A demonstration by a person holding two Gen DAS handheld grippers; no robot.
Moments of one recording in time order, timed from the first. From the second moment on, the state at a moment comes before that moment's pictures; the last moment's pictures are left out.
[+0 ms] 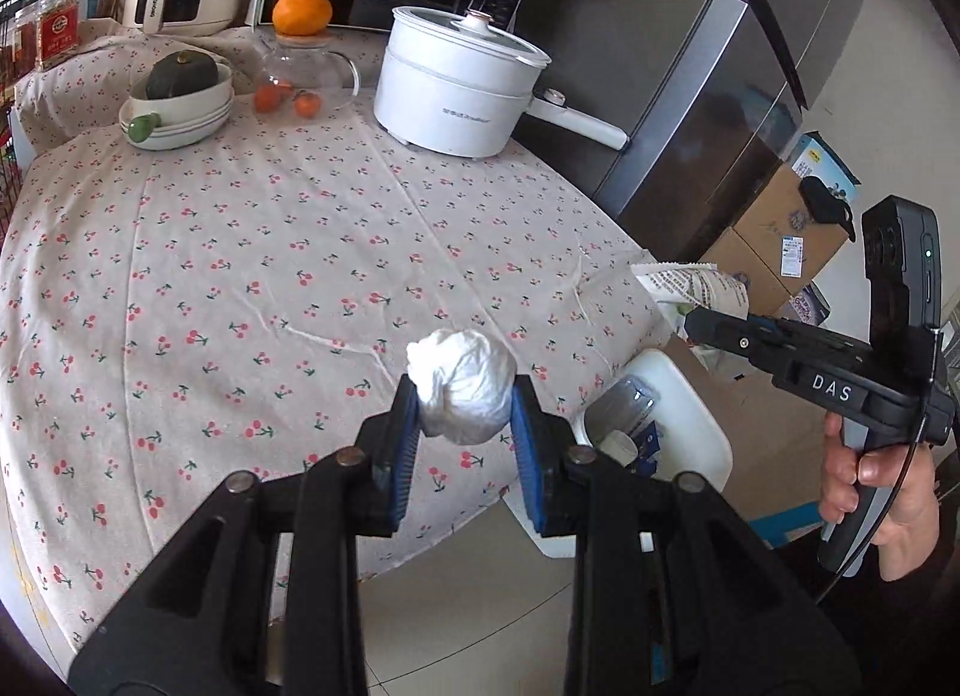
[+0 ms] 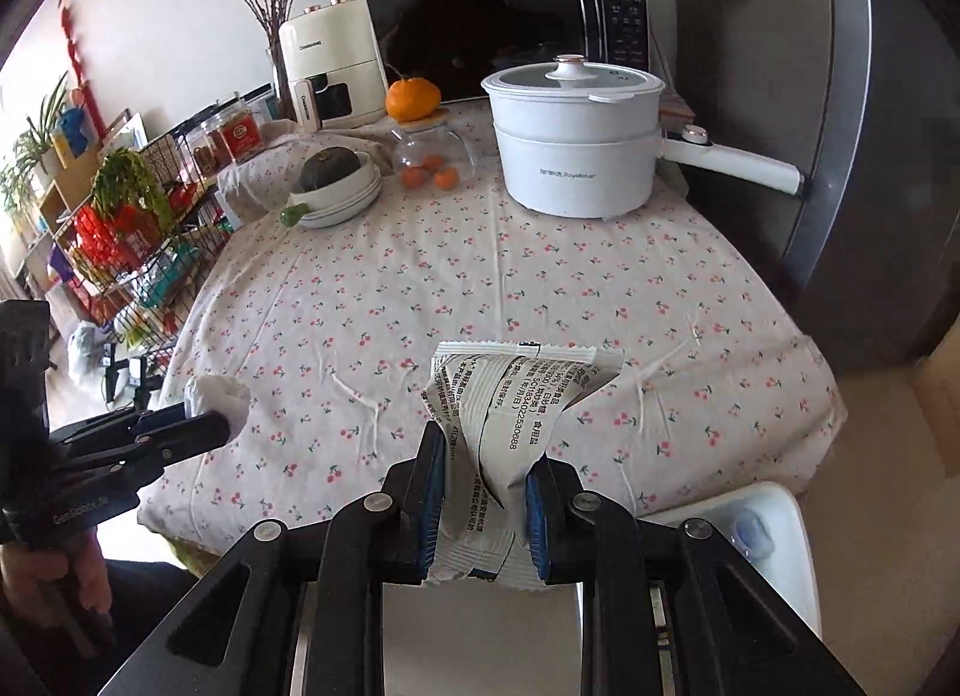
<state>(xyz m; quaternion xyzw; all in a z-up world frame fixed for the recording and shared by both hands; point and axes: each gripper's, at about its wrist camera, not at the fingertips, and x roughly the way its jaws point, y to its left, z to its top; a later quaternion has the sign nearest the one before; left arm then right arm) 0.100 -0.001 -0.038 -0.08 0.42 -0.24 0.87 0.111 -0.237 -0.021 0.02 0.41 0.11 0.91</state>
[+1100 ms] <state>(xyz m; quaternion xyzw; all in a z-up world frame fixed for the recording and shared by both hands) 0.086 -0.205 -0.102 0.08 0.46 -0.37 0.81 0.045 -0.435 -0.088 0.16 0.50 -0.08 0.85</state>
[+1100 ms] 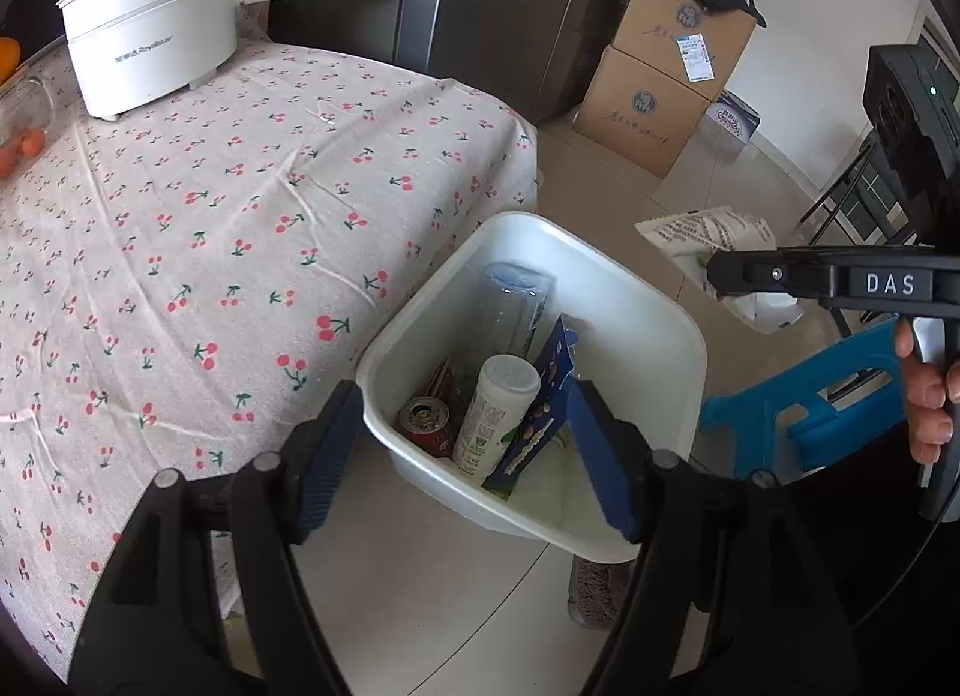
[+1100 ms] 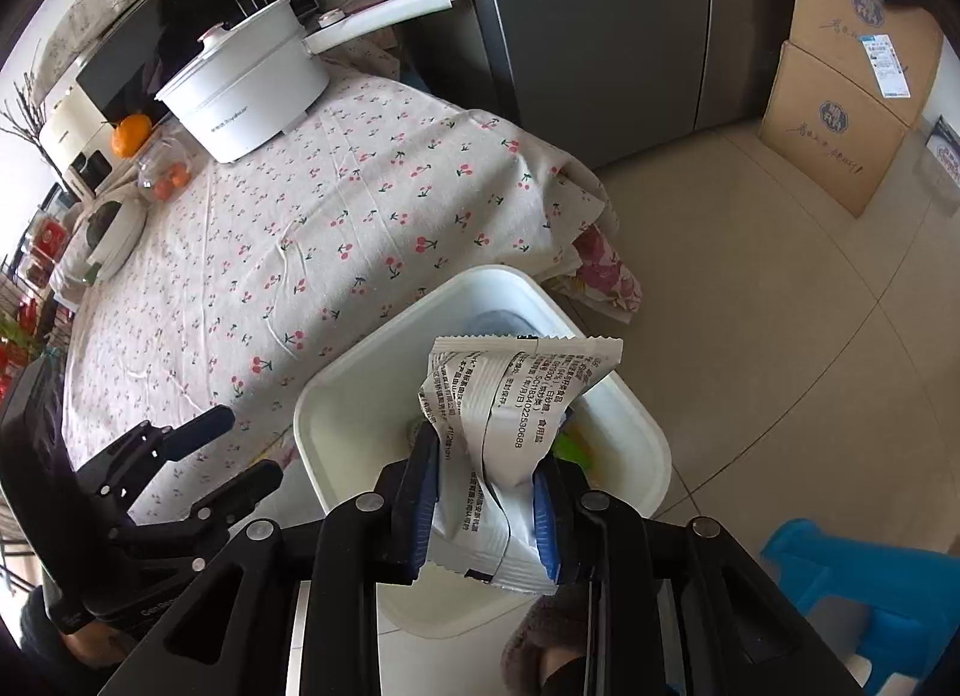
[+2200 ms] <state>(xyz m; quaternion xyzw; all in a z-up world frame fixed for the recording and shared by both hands) -0.002 -0.122 -0.027 0.09 0.38 -0.14 0.91 -0.042 -0.323 -0.024 0.00 0.36 -0.15 0.92</state>
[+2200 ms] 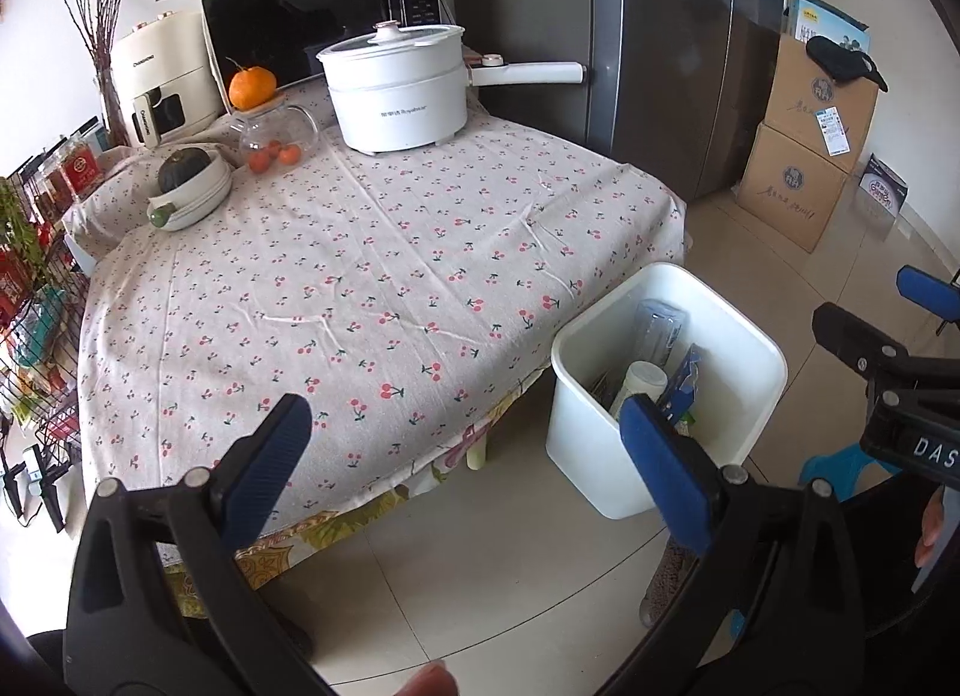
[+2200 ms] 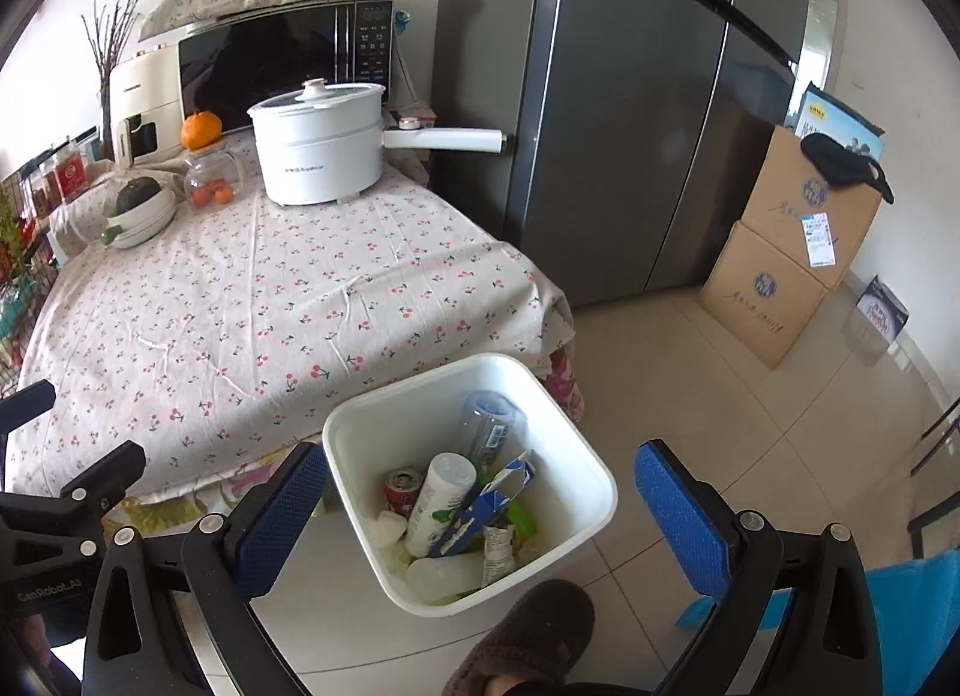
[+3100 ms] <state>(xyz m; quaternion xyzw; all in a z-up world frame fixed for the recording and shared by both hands) -0.017 -0.102 -0.024 0.06 0.37 -0.13 0.92 -0.050 -0.302 -0.029 0.00 0.34 -0.15 0.93</state>
